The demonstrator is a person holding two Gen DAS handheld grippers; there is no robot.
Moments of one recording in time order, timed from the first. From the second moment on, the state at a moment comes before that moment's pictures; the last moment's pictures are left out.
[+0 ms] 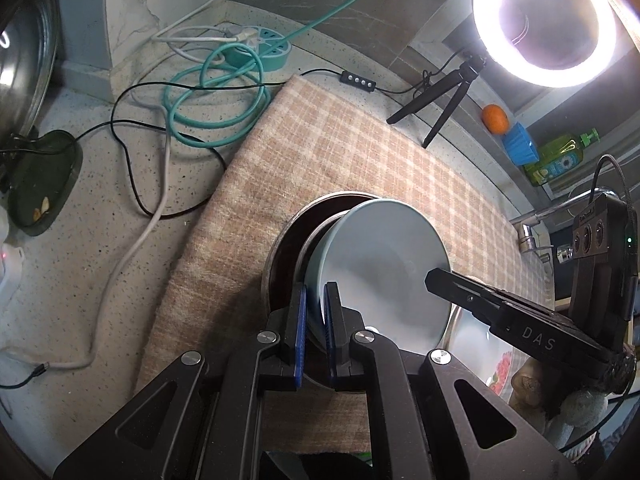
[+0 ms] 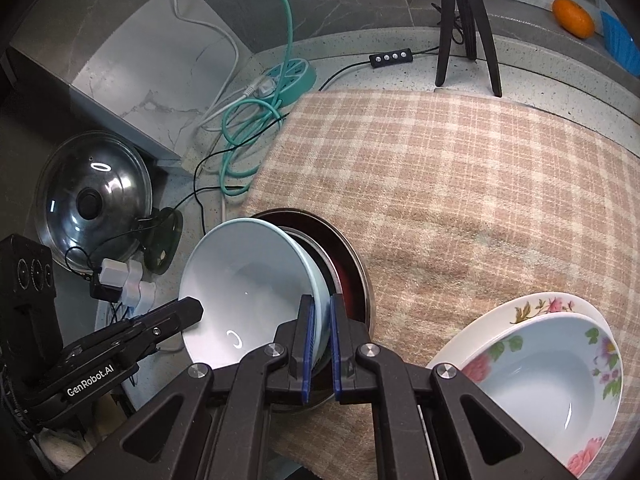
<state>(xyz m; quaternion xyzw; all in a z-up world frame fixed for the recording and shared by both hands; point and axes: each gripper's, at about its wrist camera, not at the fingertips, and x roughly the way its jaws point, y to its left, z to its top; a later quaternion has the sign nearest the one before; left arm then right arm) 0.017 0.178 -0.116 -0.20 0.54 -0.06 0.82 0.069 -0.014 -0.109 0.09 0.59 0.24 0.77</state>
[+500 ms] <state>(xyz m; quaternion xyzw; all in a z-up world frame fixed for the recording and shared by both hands) 0.017 0.169 -0.112 -0.15 0.53 -0.05 0.83 0.071 -0.015 -0.111 0.08 0.59 0.24 0.77</state>
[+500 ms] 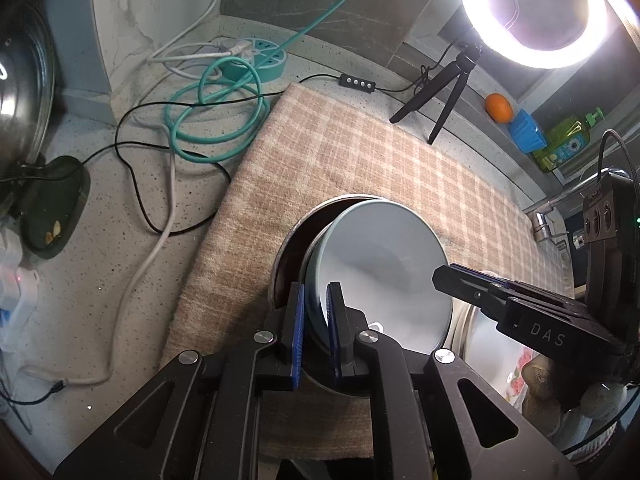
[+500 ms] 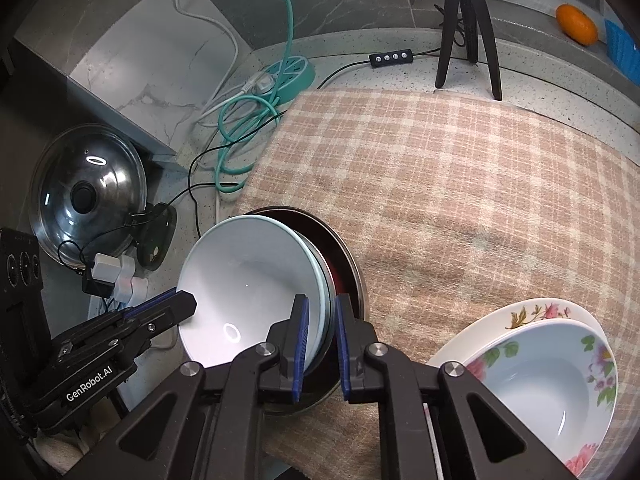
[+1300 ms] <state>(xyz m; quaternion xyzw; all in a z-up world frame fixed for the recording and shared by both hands) 0.002 0.190 -0.095 -0.15 0.49 -0.02 0.86 0.062 -0.043 -0.088 0.07 0.55 0.23 0.80</state>
